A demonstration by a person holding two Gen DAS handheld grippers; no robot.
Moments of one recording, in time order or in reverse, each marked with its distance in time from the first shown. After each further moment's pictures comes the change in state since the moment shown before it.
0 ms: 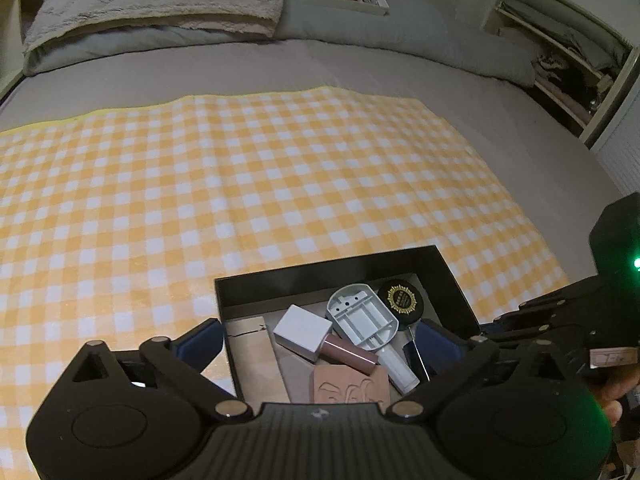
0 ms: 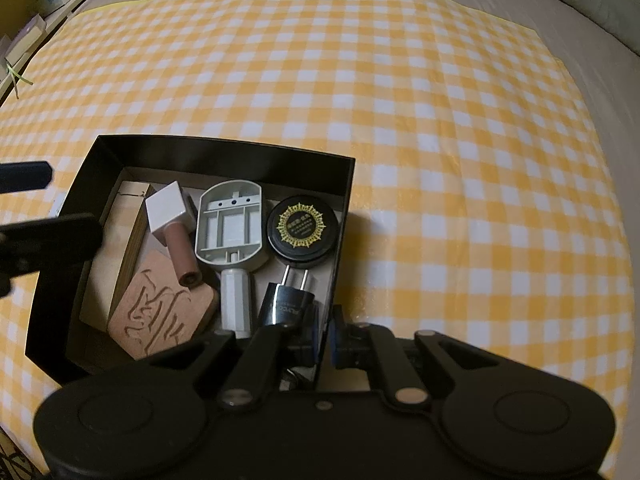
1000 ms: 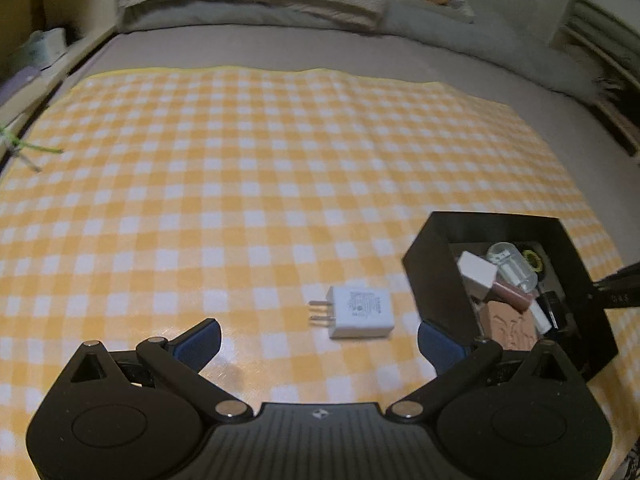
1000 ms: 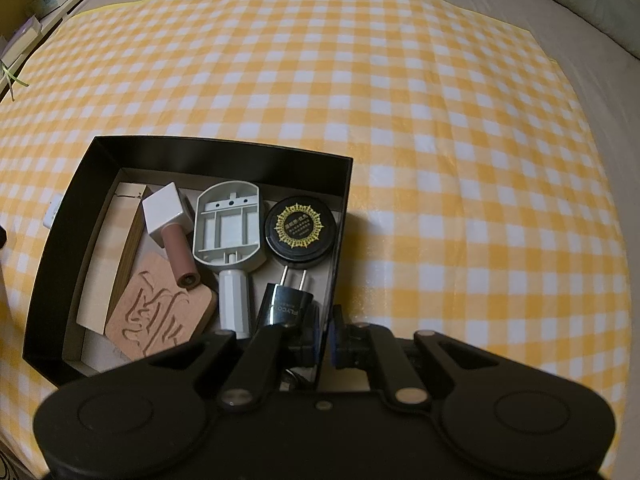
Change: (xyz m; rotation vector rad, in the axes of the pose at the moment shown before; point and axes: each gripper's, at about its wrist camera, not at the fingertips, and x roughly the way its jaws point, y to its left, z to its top) left arm -0.038 0.128 -0.055 -0.097 0.007 0.137; right arm 0.000 0.002 0.000 0.014 0.002 -0.009
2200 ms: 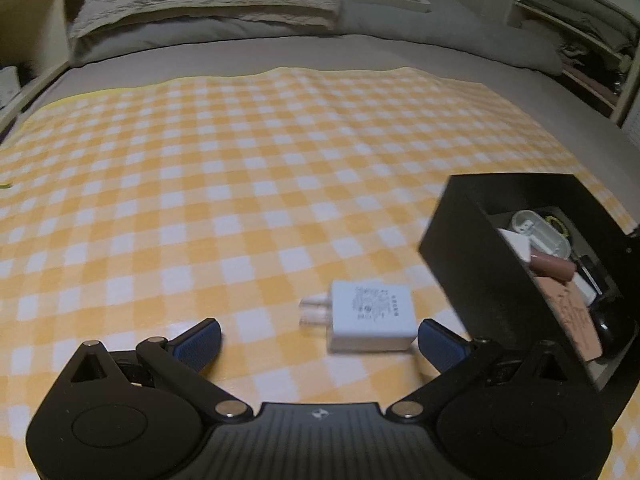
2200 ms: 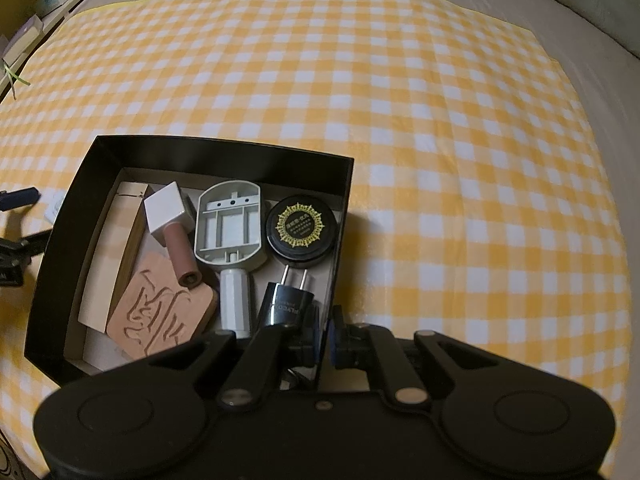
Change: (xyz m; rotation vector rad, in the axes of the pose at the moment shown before) left arm 0.065 0.006 -0.014 0.156 -0.074 -0.038; right arm -0.002 -0.004 0.001 -0.008 -0.003 -0.005
